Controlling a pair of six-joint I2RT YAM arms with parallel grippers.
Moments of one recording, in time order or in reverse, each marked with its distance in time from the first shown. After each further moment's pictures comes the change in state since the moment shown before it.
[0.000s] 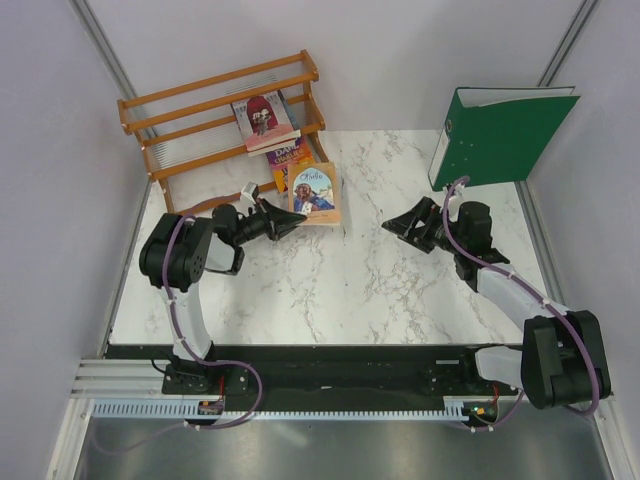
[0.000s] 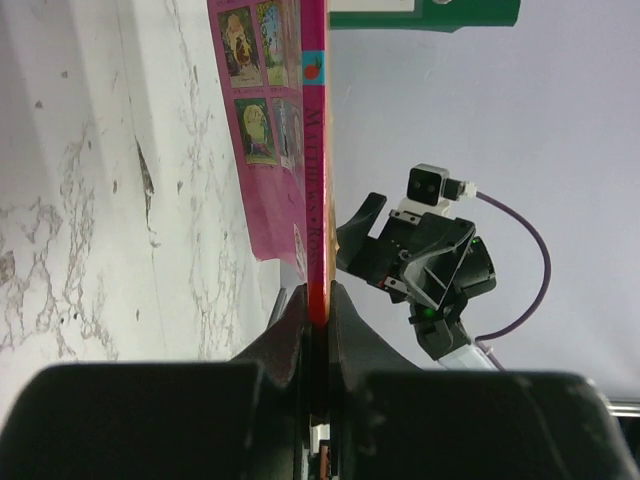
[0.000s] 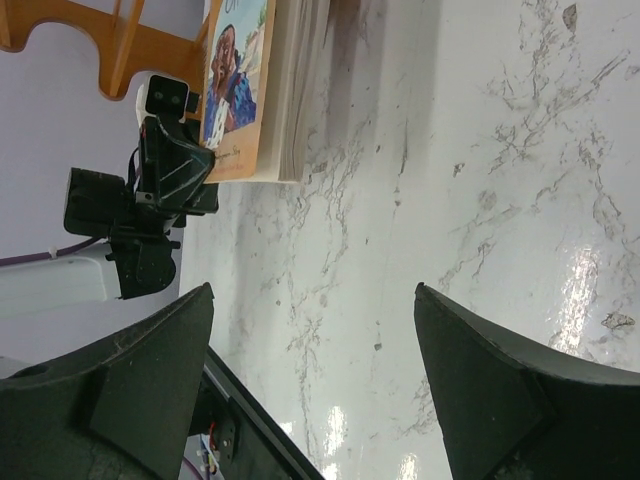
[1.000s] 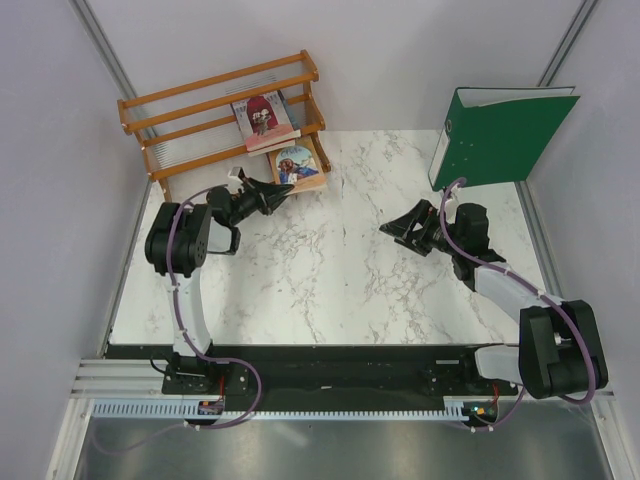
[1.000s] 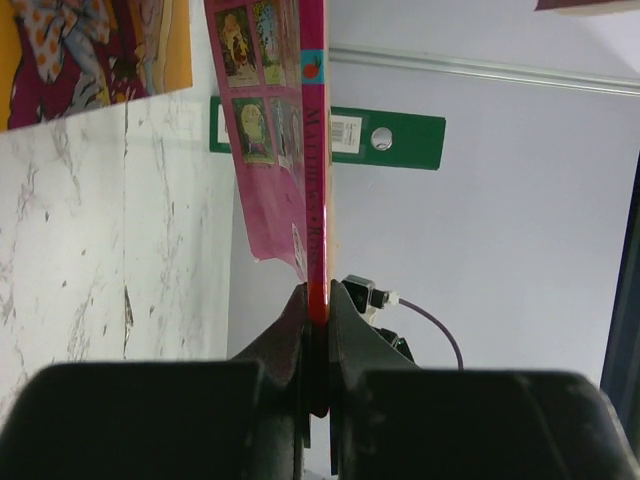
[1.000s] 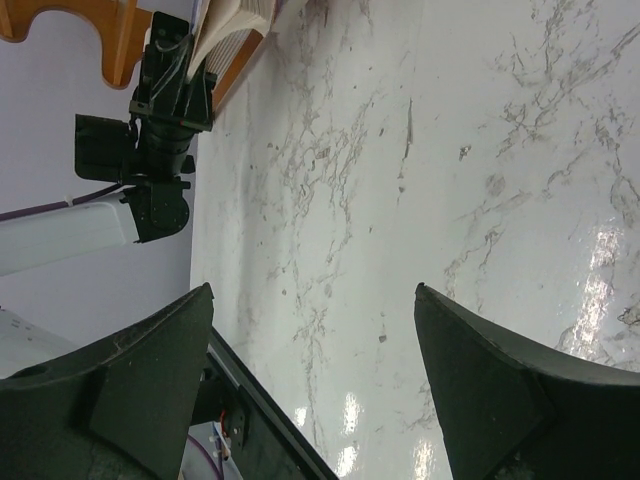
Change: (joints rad) left arm 0.077 0.150 0.231 0.000 -0.102 -0.194; right arm 0.000 0.052 -0.019 0.055 -0.042 0.031
